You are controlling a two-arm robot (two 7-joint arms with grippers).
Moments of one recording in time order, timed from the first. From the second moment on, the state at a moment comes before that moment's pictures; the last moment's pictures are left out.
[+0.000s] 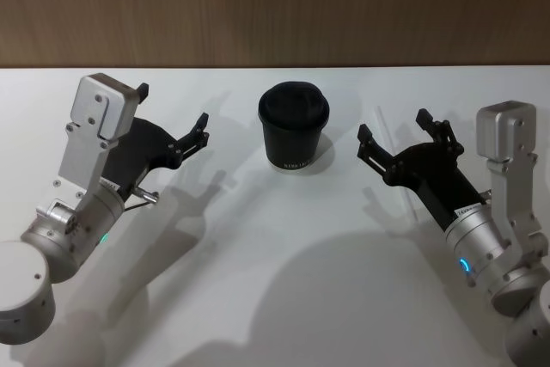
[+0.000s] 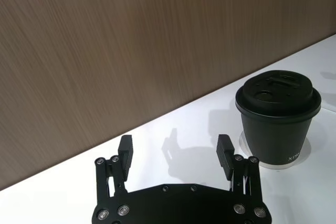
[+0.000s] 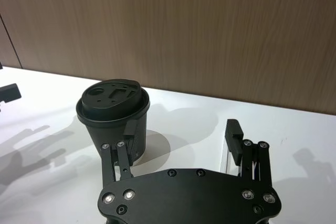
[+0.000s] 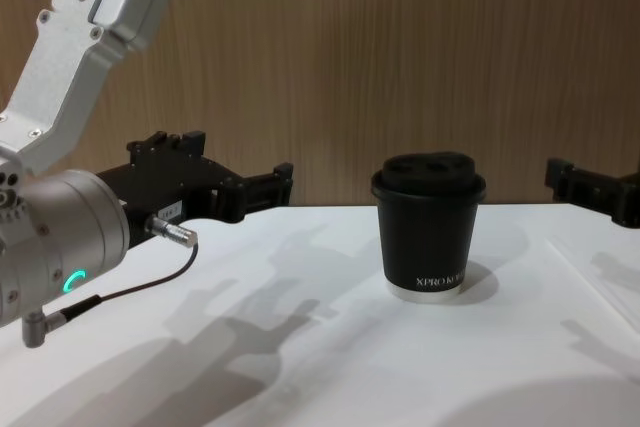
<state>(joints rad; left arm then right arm) -0.24 0.38 0.45 -1.63 -0.20 0.01 -0.01 -0.01 0.34 -0.23 -1.77 0.29 0.03 0.07</state>
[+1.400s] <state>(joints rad) -0.24 0.38 0.45 -1.63 -0.20 0.01 -0.01 -0.01 0.34 -0.23 -1.77 0.29 0.03 0.07</state>
